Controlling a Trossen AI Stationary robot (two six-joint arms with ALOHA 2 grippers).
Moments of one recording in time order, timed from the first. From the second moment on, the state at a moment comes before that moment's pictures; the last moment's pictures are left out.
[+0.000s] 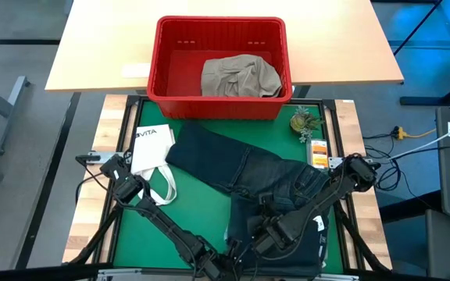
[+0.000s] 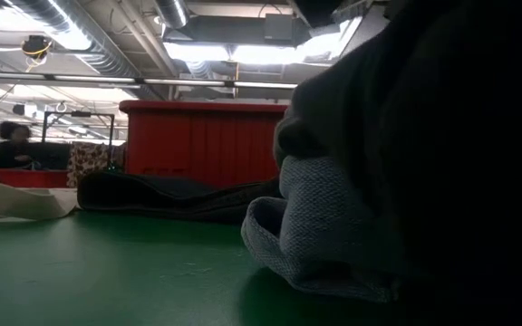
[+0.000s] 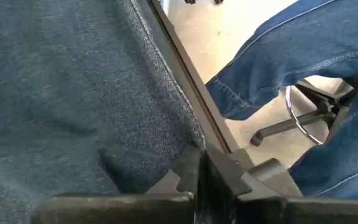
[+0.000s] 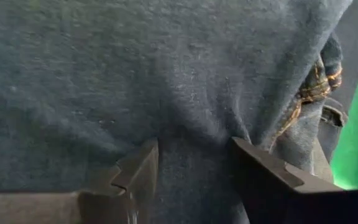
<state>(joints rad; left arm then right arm) -0.69 2.36 1.89 -0.40 -0.28 -0.15 0.37 1.96 1.52 -1.10 0.48 0.47</state>
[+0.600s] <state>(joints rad) -0.70 2.36 1.93 -0.39 -0.26 -0.23 0.38 1.96 1.53 -1.16 0.48 0.47</state>
